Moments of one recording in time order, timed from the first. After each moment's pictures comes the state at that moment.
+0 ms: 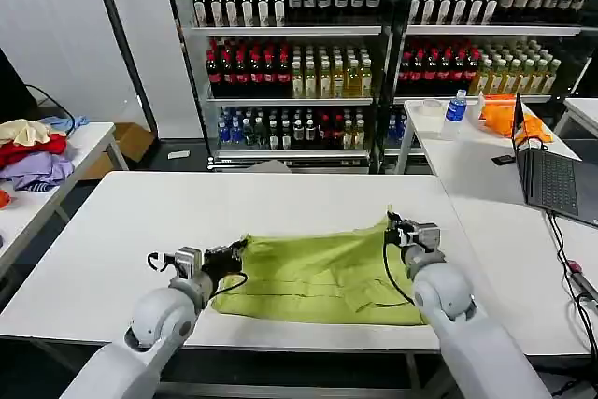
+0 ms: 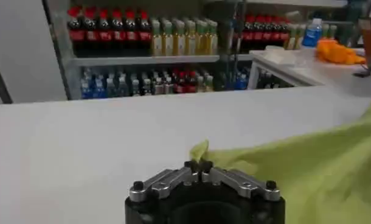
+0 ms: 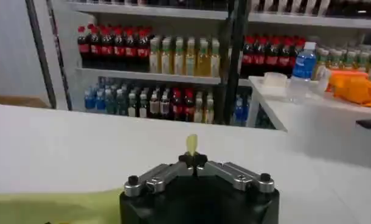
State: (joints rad) left arm 0.99 -1.00 -0.16 -1.86 -0.69 0.58 -0.19; right arm -0.94 1.10 0.24 1.80 0.53 -0.55 0.29
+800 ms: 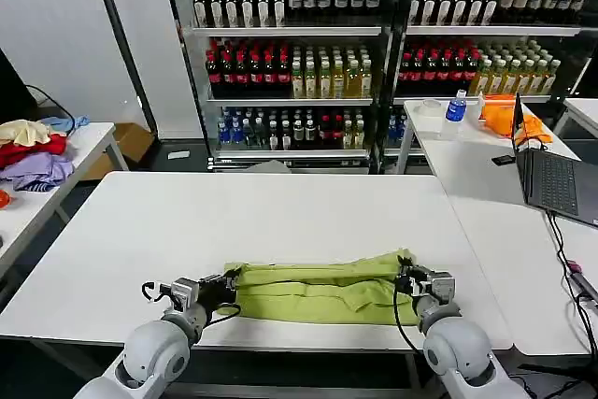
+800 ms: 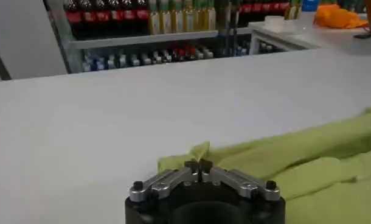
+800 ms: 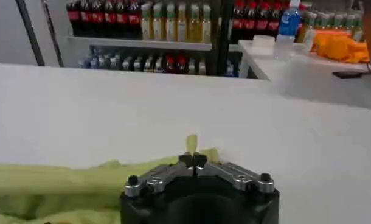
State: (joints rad) left arm 1.11 -0.97 -0.17 -1.89 -0.61 0.56 -0.20; right arm -1.17 1.14 0.31 1.91 0.48 -0.58 0.31
